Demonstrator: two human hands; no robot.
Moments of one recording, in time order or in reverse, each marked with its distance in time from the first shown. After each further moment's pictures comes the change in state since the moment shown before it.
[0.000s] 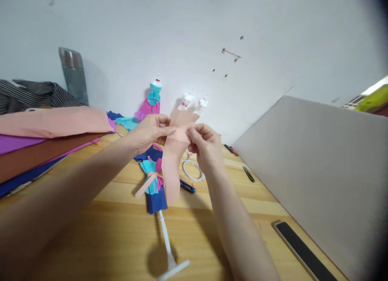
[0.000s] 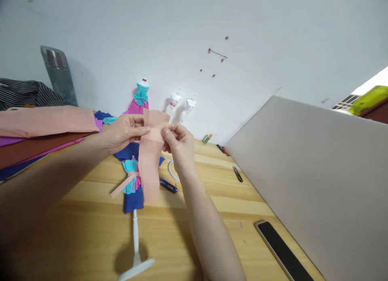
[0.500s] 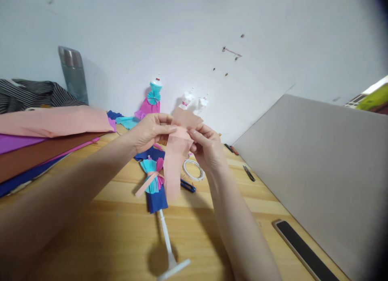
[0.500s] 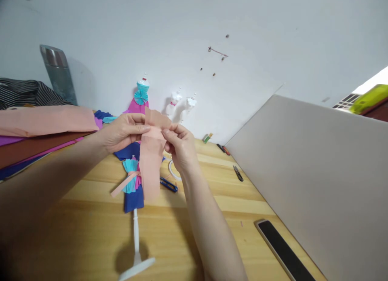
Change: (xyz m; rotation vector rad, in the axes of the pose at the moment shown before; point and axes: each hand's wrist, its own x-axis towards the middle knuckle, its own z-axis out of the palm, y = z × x) left_hand -0.001 0.003 0.001 -0.111 -0.019 -0.026; right_hand 0.002 -0.002 -0.004 0.154 -0.068 0.156
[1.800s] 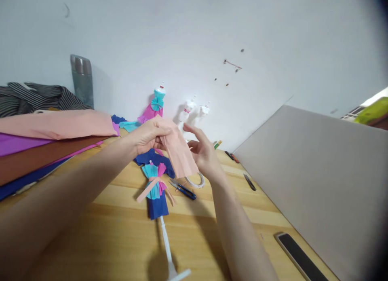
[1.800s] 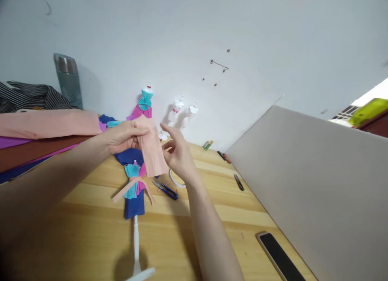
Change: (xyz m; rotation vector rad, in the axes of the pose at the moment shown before) left_hand 0.004 0.003 -0.015 0.028 0.112 -0.193; right_hand 0.000 0.008 -0.011 -0.500 -0.242 -0.341
